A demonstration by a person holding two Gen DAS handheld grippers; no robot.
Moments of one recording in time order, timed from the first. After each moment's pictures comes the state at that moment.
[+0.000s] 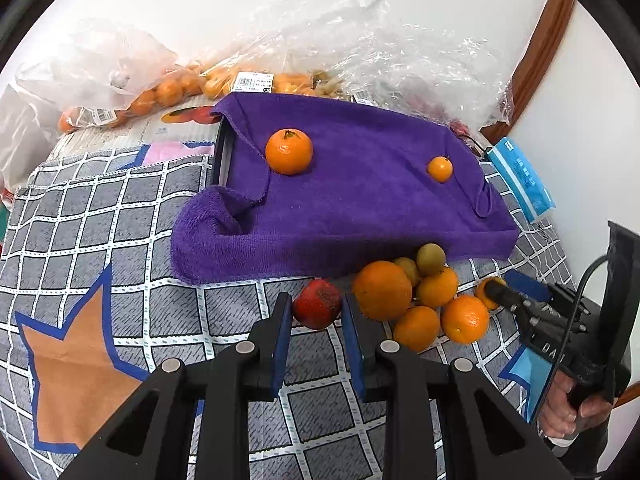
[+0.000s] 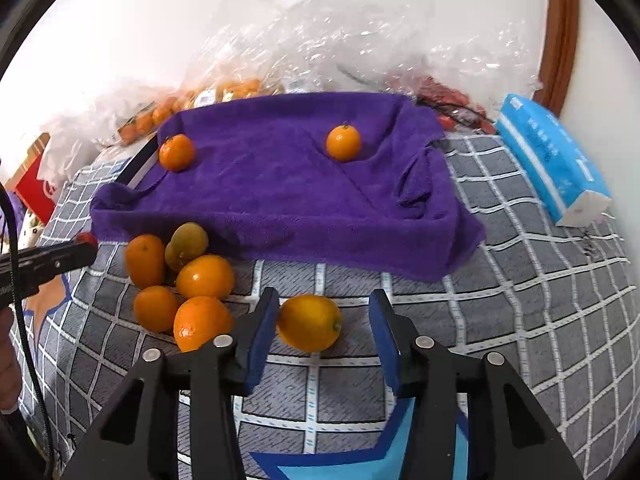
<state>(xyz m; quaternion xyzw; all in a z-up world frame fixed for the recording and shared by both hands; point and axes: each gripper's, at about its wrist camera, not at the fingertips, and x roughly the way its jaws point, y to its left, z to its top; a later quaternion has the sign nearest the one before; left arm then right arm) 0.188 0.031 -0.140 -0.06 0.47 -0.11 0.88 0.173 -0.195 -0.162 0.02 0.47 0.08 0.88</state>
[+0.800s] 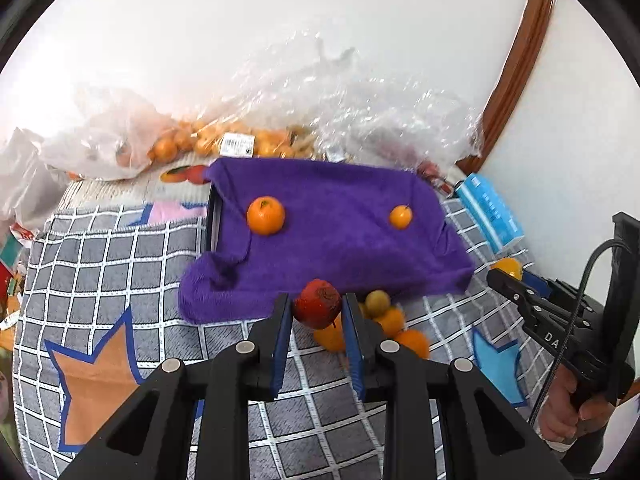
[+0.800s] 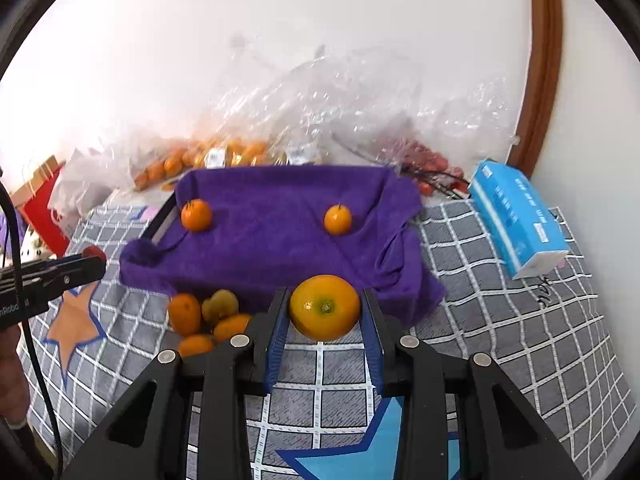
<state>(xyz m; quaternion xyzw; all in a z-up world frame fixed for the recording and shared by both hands) 0.169 0.024 -0.070 -0.06 0.42 -0.12 0.90 0.159 -0.207 -0.075 0.03 0.40 0.05 0.91</state>
